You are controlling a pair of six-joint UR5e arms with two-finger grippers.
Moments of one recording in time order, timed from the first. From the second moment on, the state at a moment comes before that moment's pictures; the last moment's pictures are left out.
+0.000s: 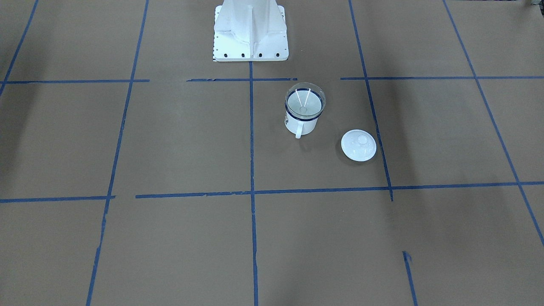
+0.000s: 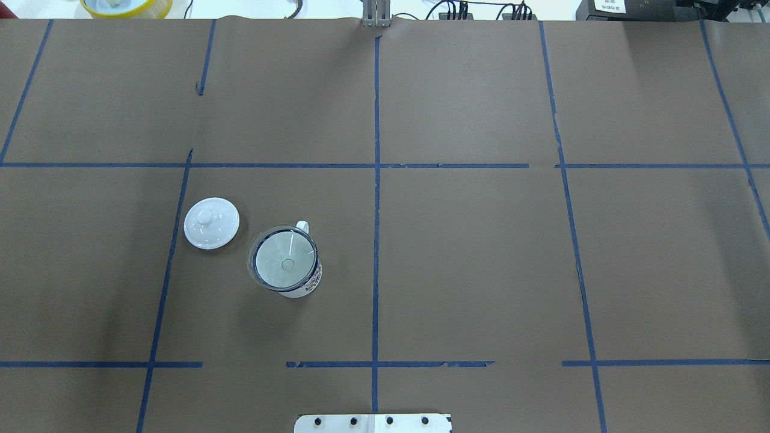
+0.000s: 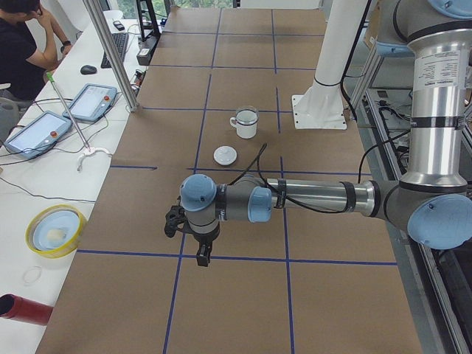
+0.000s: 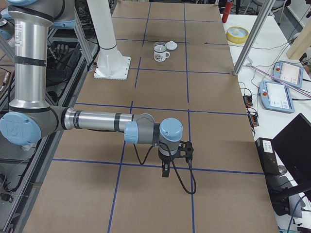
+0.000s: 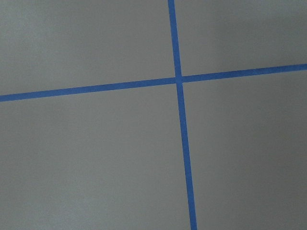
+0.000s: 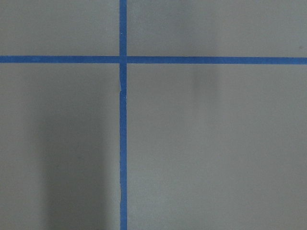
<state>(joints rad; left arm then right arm) -1.57 -1.52 -1.65 -1.57 -2.35 0.08 1.57 -1.68 1.66 -1.57 2.29 0.01</state>
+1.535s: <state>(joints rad) -1.24 -1.71 -1.96 -1.58 -2.33 -0.50 1.57 -1.68 1.66 -1.57 2.29 0.01</state>
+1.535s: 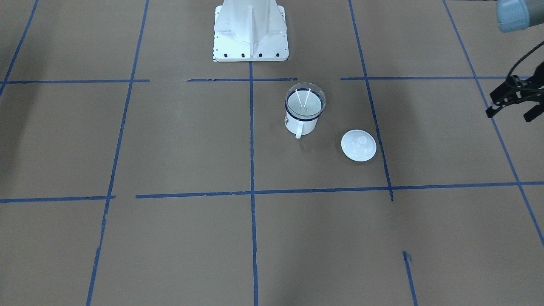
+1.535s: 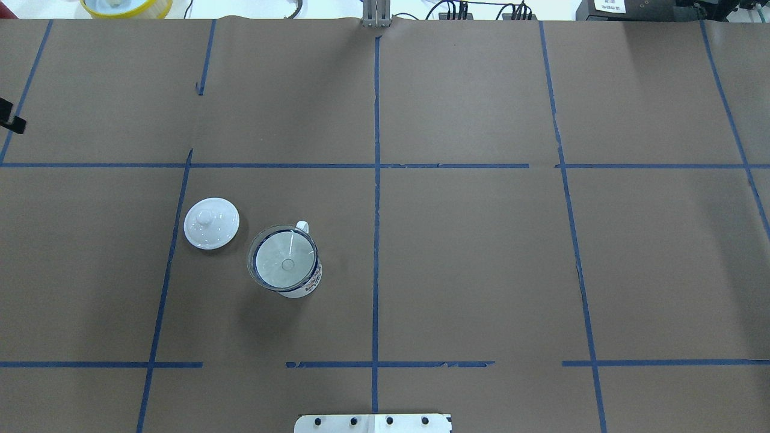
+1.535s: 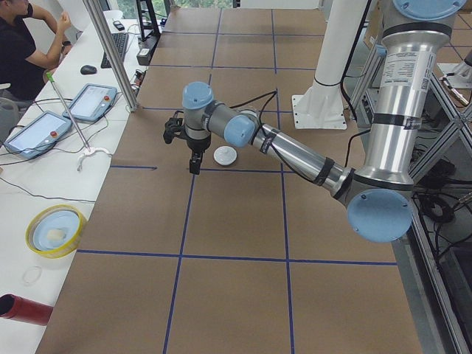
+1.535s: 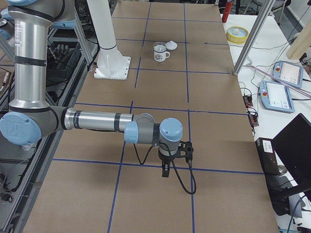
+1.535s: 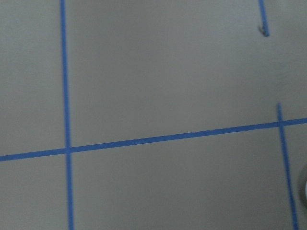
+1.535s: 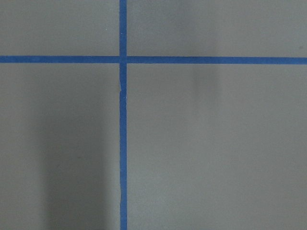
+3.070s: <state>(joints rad) -0.53 -2.19 -1.97 -1.39 -1.86 -1.20 1.57 -1.68 1.66 -1.57 2.29 0.01</state>
